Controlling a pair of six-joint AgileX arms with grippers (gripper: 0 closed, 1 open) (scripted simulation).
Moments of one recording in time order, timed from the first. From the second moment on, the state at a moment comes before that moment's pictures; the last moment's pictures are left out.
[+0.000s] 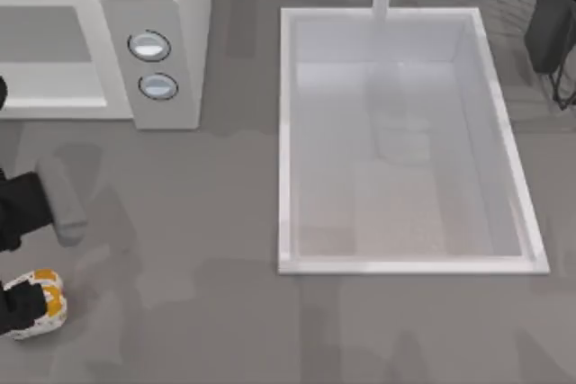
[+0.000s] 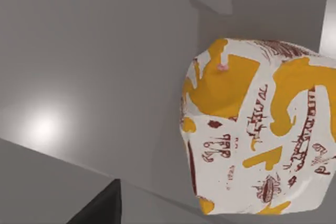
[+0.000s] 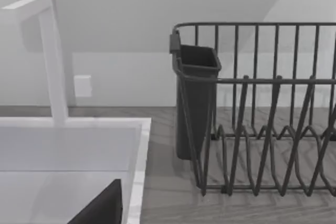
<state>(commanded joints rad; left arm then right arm) -0.07 1.51 0.89 -0.94 0.00 1.05 0.00 0.00 0.00 0.00 0.00 0.00</state>
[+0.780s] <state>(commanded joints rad) -0.07 1.65 0.77 -0.68 0.00 1.06 0.00 0.00 0.00 0.00 0.00 0.00</state>
